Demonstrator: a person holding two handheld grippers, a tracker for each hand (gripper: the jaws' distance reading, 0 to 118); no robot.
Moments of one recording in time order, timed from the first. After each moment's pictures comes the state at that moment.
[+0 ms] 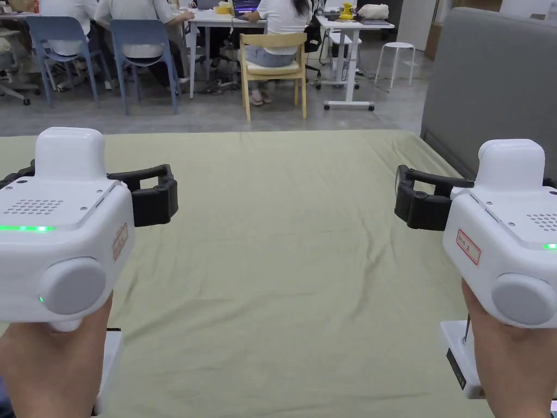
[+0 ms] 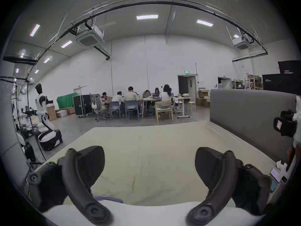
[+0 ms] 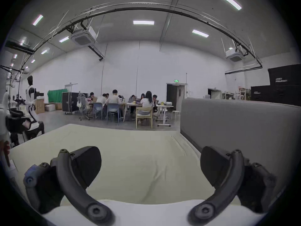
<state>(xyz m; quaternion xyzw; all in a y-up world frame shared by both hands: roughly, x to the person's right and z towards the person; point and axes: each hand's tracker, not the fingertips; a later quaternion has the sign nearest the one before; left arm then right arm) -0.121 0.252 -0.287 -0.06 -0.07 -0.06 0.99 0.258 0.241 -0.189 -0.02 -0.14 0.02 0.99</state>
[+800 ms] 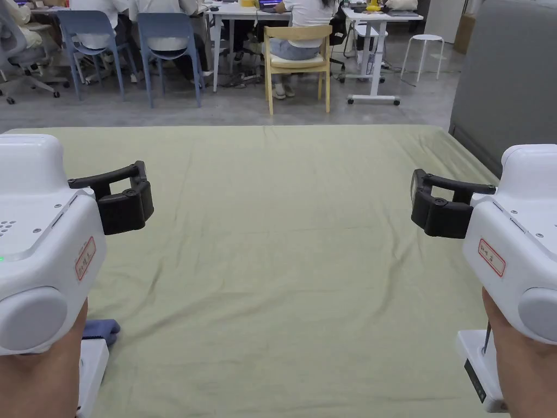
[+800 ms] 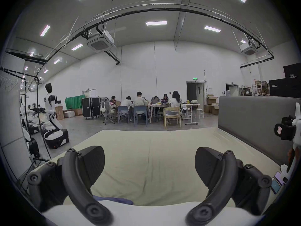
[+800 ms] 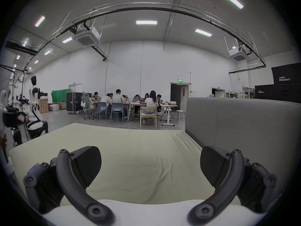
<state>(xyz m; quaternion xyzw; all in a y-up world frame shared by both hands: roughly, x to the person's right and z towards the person) -0.164 0.249 -0.268 -0.02 -0.03 -0.04 1.00 0.248 0.234 -0.195 -0.02 -0.12 0.02 0.99</state>
